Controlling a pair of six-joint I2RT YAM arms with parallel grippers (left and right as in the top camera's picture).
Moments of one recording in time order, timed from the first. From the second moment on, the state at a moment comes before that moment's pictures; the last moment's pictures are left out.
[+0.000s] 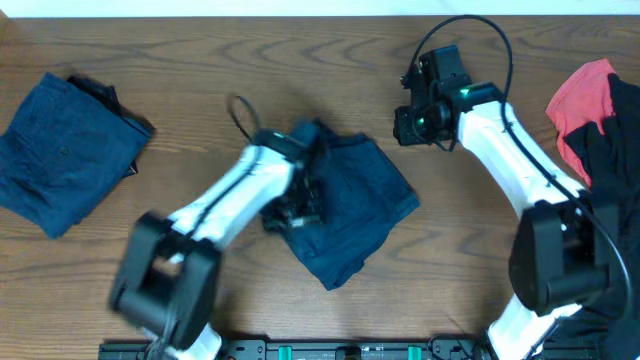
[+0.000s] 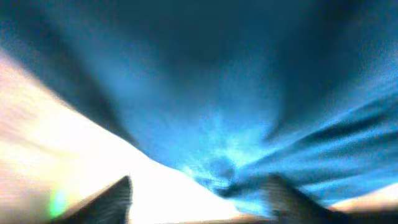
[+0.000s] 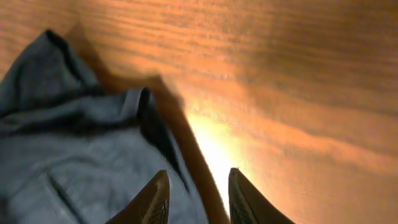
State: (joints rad) left arm -0.49 1.77 1.22 -1.13 0.23 -0.57; right arm 0.26 1.88 1.45 -0.77 -0.19 0.17
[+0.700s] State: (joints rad) left arm -0.29 1.92 1.29 -0.73 0.21 0.06; right arm 0.26 1.74 1.46 -0.95 -0.19 0.17
